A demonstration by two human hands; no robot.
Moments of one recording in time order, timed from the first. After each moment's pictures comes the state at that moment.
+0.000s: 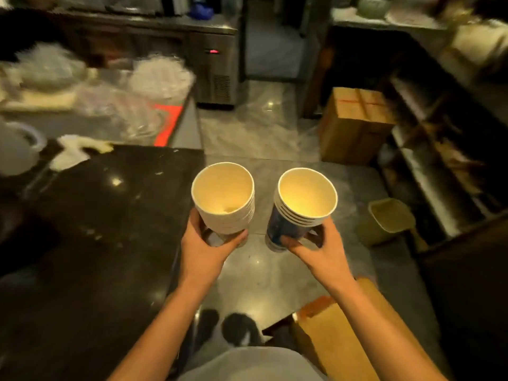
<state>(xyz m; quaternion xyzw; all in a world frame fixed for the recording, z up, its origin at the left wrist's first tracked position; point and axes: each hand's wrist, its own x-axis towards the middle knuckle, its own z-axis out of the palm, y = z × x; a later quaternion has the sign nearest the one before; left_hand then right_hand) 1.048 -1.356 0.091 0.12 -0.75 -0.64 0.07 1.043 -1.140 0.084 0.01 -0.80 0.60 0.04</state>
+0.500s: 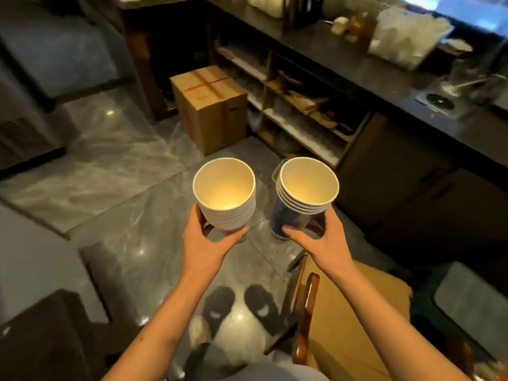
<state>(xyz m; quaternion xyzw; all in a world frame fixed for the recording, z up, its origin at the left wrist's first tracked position) 0.797 -1.215 0.086 -0.19 -0.74 -0.63 -0.16 0.938 -1.042 0.088 -0.29 -0.76 0.53 0.24</state>
